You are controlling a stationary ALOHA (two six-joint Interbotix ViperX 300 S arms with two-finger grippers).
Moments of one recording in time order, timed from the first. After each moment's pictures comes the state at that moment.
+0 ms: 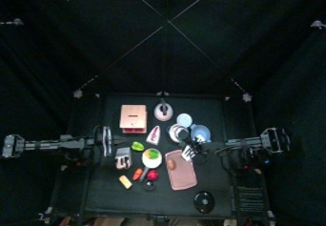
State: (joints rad) left arm 0.18 -0.92 1.31 0.08 -0.38 0.00; right arm -0.03 -0.24 0.59 -0.29 0.90 0.91
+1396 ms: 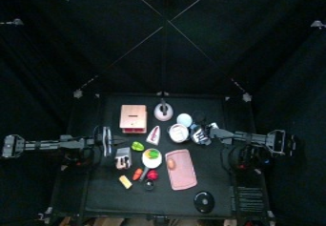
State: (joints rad) left arm 0.18 -0.92 1.32 0.08 -0.38 0.00; right arm -0.38 -0.31 0.83 -0.35 0.79 0.91
